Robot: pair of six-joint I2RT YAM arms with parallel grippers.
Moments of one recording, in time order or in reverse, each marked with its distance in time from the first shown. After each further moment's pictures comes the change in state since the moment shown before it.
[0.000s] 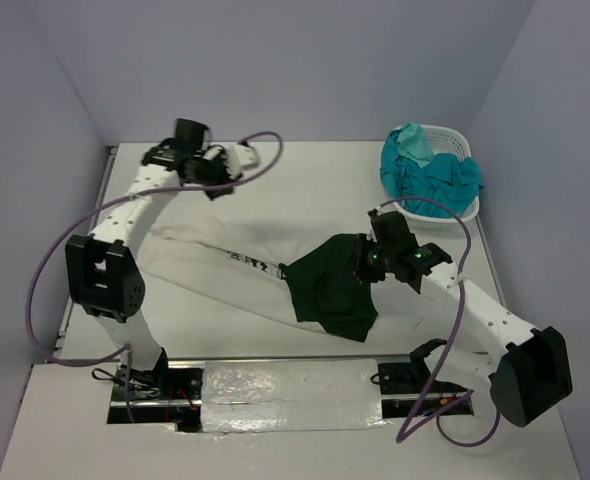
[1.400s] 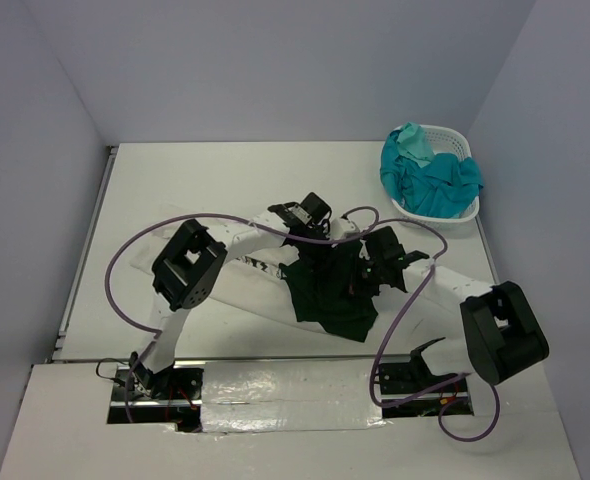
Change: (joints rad) left arm -0.668 0.372 -0.026 0.205 0.036 -0.681; right arm -0.109 0.249 -0.209 0.245 -0.174 -0.072
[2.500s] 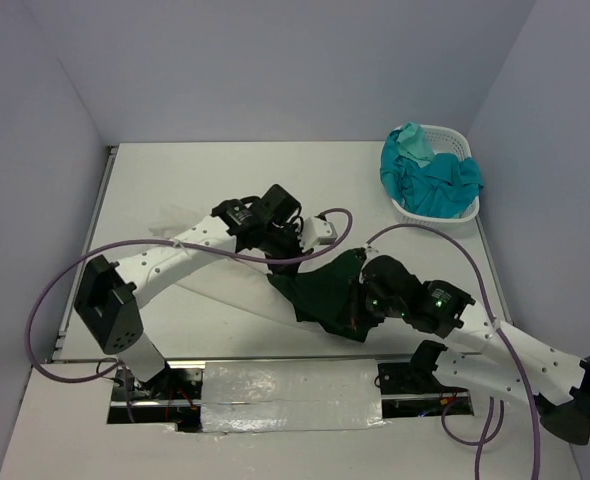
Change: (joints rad) left arm -0.018 -0.476 -0.143 -0.298 -0.097 0.130; right arm 0.486 -0.558 0.139 -0.479 0.245 0.249
